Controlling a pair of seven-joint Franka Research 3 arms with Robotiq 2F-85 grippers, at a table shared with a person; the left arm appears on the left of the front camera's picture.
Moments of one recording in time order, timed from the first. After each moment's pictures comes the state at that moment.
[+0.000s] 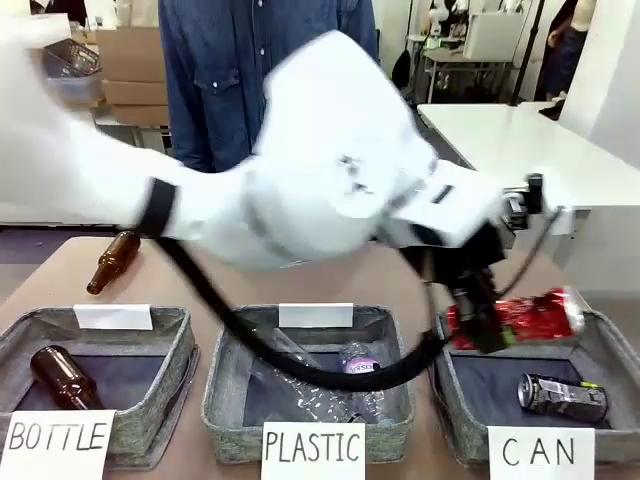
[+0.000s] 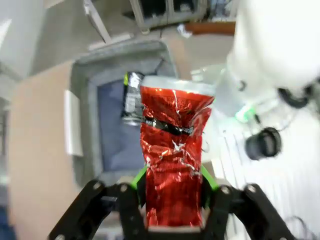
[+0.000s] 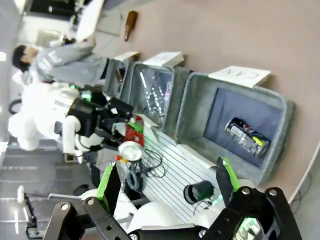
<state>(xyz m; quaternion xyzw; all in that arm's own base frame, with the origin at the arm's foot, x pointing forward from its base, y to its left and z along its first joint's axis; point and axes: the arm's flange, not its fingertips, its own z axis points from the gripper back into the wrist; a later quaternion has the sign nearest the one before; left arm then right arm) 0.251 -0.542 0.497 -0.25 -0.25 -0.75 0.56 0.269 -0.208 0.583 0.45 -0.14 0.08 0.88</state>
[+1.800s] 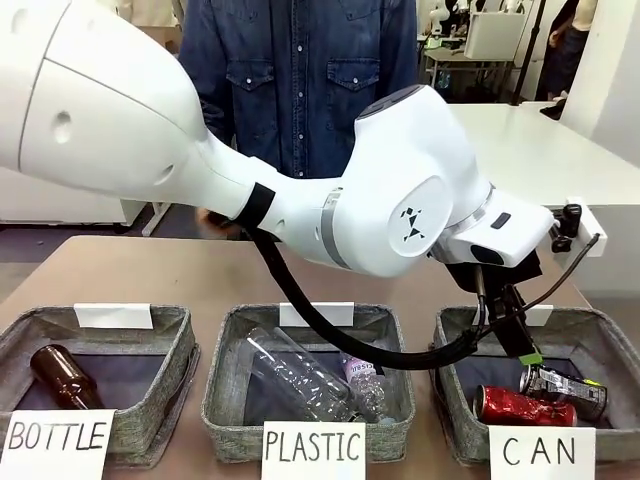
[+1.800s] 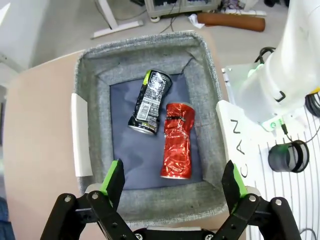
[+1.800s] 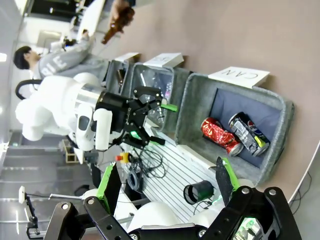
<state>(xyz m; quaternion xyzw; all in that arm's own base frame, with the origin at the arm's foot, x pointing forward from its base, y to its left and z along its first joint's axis) 0.282 -0.594 0.452 -0.22 -0.23 -0.75 0.58 0.268 -0.209 0.582 0.45 -0.14 0.08 0.88</state>
